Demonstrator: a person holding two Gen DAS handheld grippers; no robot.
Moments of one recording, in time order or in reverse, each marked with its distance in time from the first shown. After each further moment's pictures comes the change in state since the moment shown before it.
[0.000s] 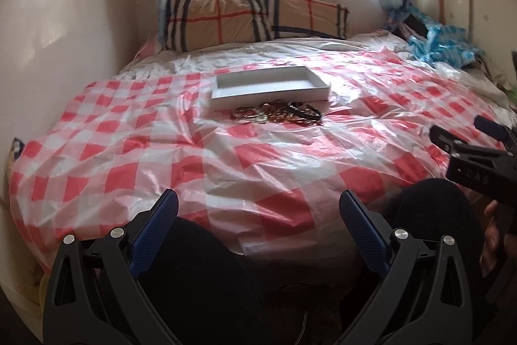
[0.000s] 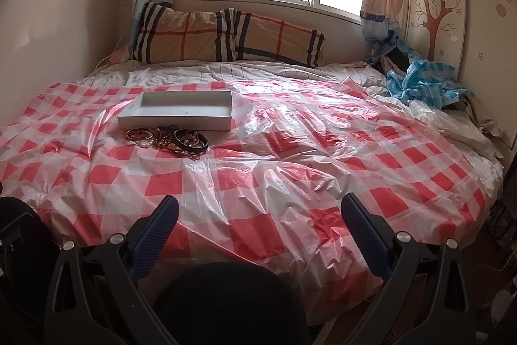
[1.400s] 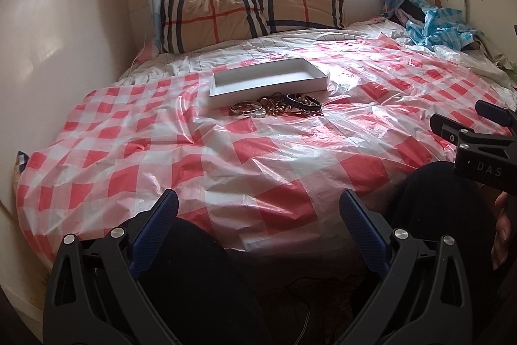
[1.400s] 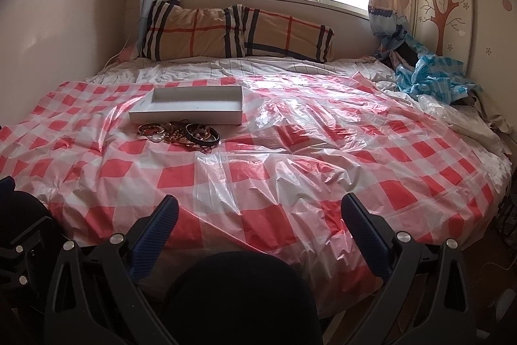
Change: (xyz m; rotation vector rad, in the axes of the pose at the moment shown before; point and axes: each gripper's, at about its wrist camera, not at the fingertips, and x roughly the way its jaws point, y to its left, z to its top) left arm 0.004 -0.009 -0.006 0.050 0.024 0.038; right arm -0.004 0.000 -0.003 0.001 0.031 0.050
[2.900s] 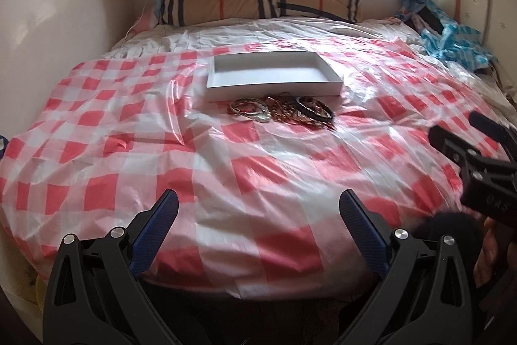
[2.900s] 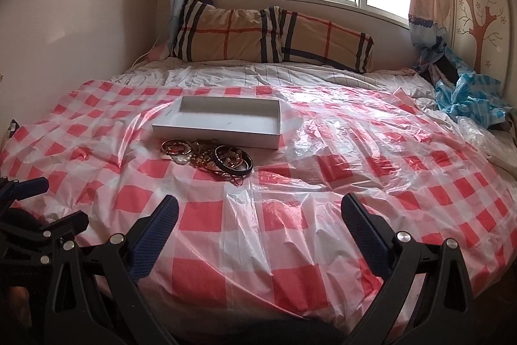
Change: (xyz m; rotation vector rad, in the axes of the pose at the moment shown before) left arm 0.069 0.028 0.052 -0.128 0.118 -0.042; right arm 0.056 0.018 0.057 -0.060 0.004 0.160
